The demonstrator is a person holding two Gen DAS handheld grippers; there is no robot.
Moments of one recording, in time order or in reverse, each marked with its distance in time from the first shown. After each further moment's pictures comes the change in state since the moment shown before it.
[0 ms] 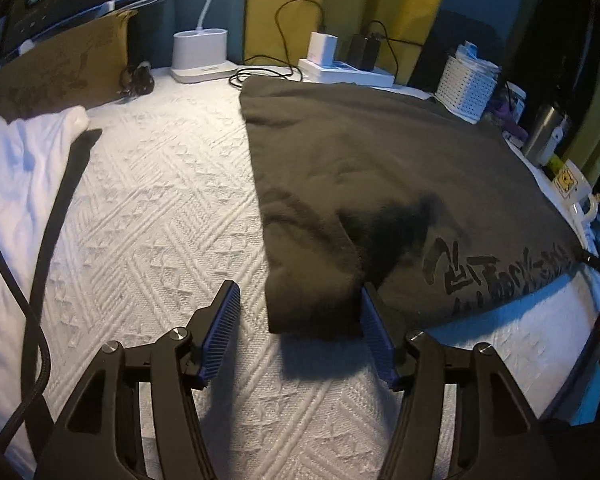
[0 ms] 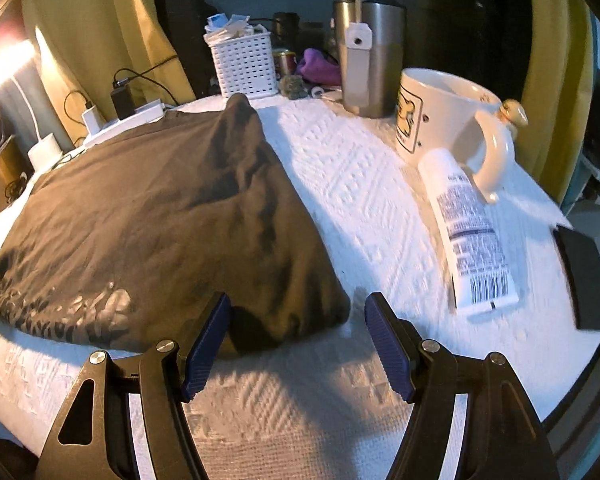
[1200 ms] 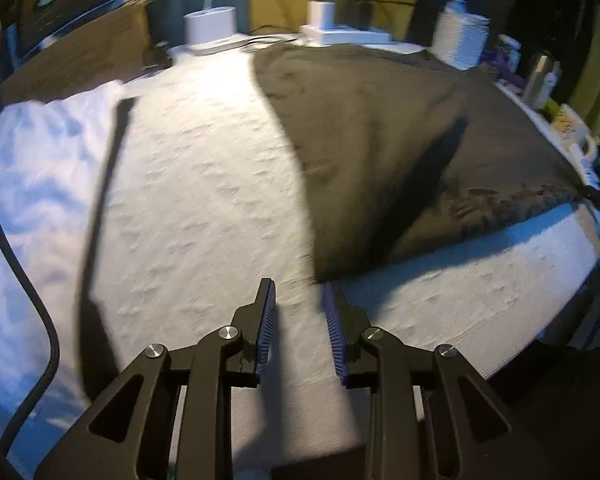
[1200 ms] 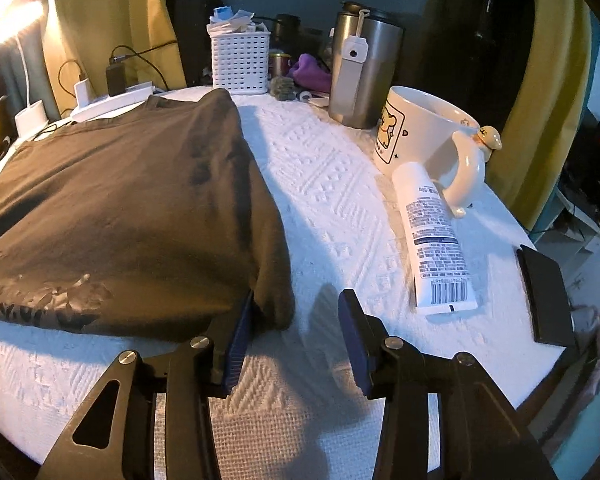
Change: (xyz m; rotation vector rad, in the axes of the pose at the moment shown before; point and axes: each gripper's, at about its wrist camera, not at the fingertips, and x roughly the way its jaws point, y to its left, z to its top) left arm -0.048 0.015 -0.045 0.062 0.132 0.100; right arm -0.005 0.008 -0.002 -0.135 0.002 -0.161
